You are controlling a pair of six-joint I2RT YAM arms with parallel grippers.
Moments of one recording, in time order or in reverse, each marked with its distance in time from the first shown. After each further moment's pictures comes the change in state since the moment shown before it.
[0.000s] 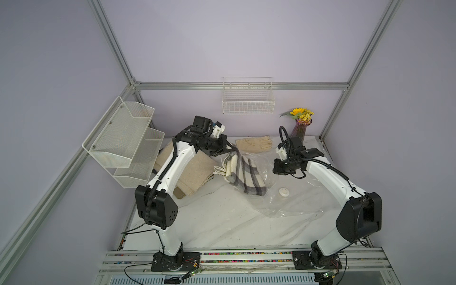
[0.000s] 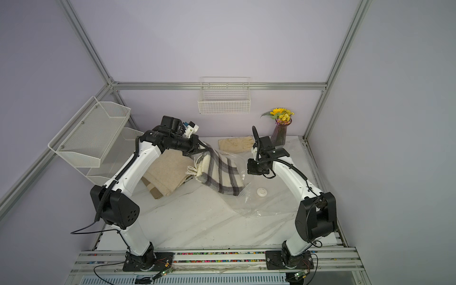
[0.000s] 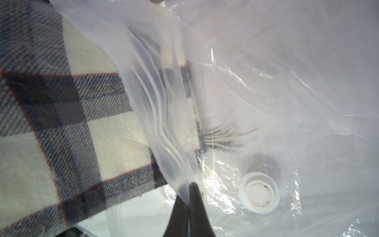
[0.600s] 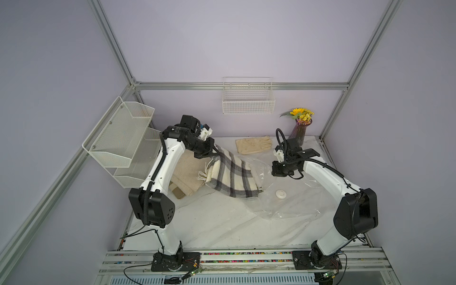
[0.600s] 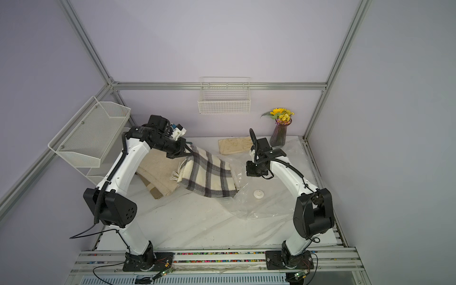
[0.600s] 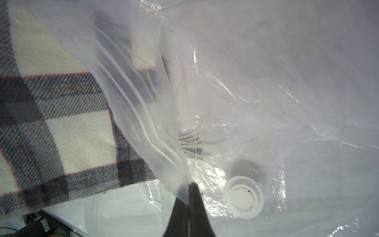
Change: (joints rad) left arm 0.111 -0.002 0.089 -0.316 -0.131 0.229; right arm 0.025 0.041 -0.011 0.001 0.009 -0.030
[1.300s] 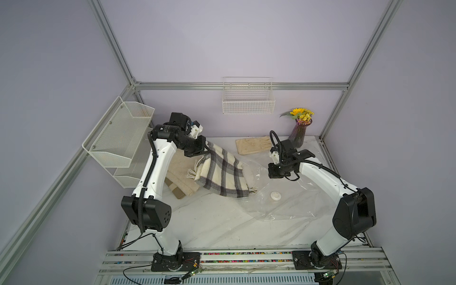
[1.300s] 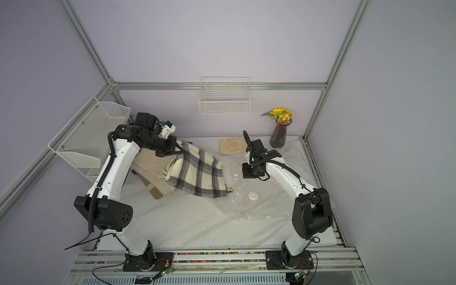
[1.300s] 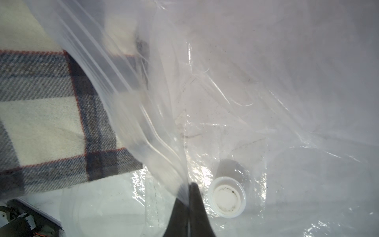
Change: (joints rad) left arm 0.056 -0.055 0.062 -0.053 -0.063 0.033; right arm 0.066 0.004 0.000 0.002 0.052 -0.010
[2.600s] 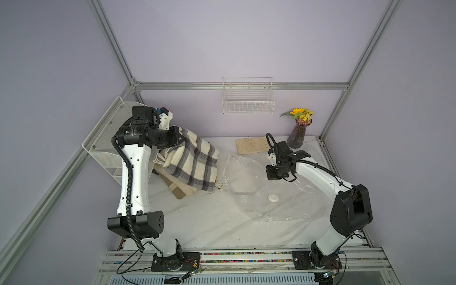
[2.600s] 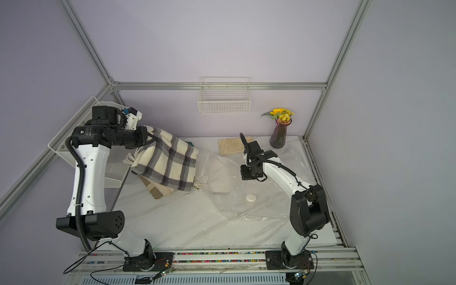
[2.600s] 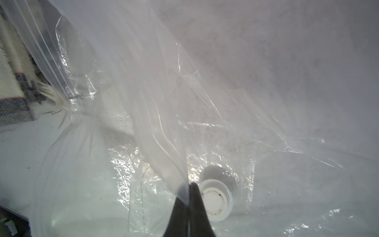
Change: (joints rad) left arm 0.237 -0.089 0.109 -0.014 -0.084 0.117; right arm 0.017 0.037 0.000 -0.001 0.032 -0.005
